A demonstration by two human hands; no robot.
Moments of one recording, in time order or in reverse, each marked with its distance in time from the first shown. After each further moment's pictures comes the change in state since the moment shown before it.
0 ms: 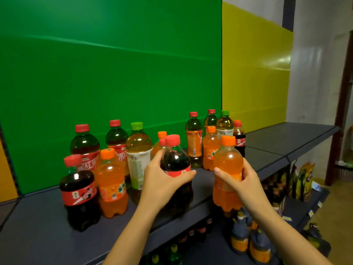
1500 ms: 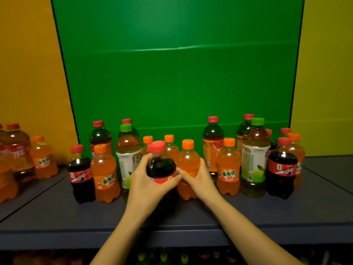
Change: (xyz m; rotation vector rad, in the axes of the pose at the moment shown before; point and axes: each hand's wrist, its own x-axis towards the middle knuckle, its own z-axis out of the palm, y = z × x) left_hand 0.021 0.000 0.085 0.409 0.479 -0.069; right_hand 0.139 0.090 0.058 0.334 -0.674 -0.020
